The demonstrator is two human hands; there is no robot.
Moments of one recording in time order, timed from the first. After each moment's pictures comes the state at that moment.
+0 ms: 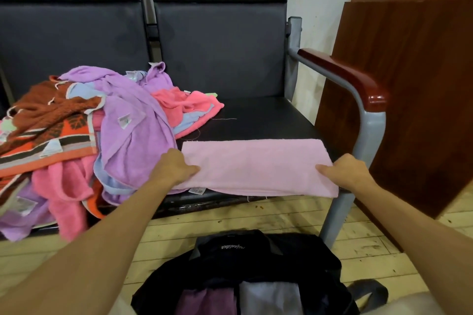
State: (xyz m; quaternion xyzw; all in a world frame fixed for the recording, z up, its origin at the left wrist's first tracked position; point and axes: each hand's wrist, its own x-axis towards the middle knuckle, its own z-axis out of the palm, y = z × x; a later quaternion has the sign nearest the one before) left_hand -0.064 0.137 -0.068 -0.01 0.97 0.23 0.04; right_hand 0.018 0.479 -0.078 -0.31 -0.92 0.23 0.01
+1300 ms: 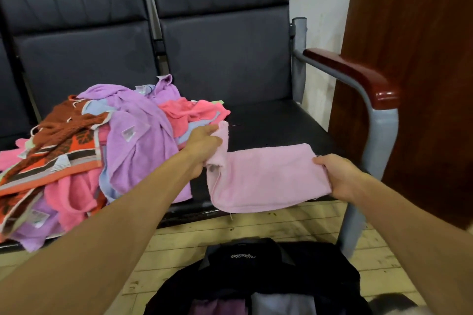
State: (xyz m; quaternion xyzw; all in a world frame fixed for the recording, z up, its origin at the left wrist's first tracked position) left_hand -0.061 0.206 -0.018 -0.01 0.80 0.60 0.03; right_hand 0.006 0.457 -0.075 -0.30 -0.63 0.72 -0.03
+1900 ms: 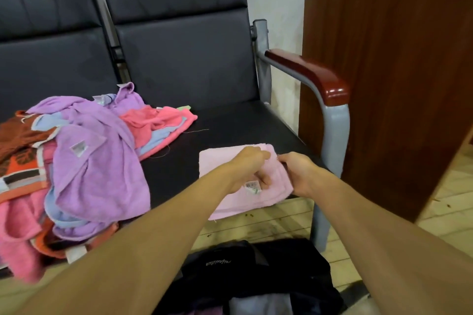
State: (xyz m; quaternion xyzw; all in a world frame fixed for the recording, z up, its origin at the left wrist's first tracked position) left_hand -0.010 0.342 -0.029 0.10 0.81 0.52 0.27; right_hand 0.000 0.474 -0.083 -0.29 -0.59 0.75 -0.05
